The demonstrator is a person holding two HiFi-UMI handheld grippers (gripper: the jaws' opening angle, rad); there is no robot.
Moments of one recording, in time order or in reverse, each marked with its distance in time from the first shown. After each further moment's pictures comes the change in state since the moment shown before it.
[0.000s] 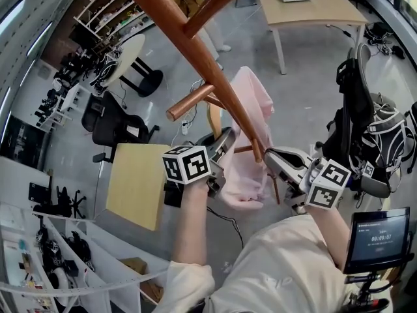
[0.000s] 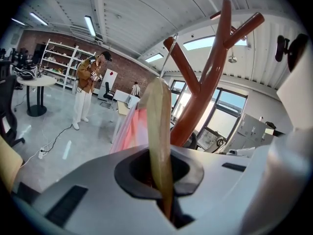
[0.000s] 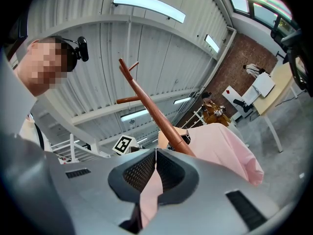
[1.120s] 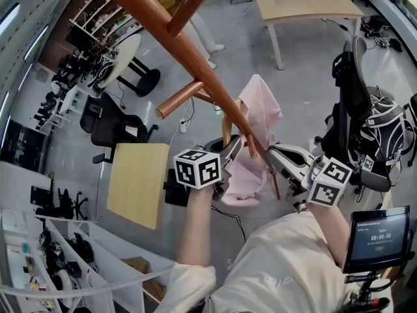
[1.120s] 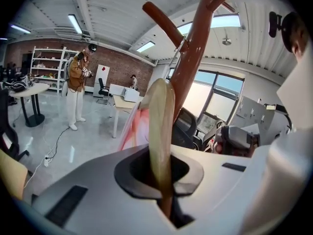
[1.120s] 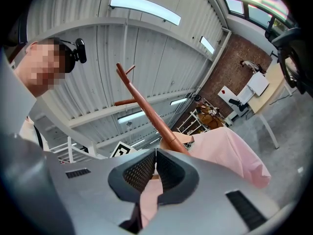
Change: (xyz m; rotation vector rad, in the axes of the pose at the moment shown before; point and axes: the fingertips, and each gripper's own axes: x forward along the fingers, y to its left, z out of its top) left arm 0.024 -0.005 -0.053 0.129 0.124 0.014; right arm -0.019 -0.013 -0.007 0.033 -0.018 -0.033
